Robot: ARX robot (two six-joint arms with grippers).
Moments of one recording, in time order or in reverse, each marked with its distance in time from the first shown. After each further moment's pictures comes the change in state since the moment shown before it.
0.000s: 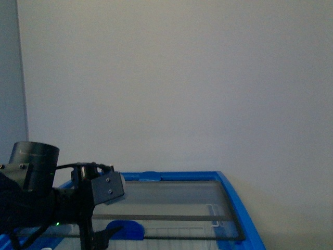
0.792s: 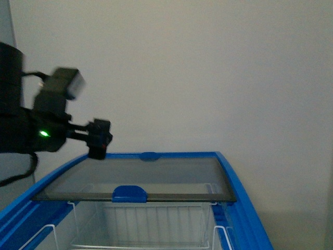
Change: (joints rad) left arm -0.043 -0.345 -0.181 0.035 -0.305 -1.012; right arm 0.000 0.000 0.000 0.000 0.000 0.000
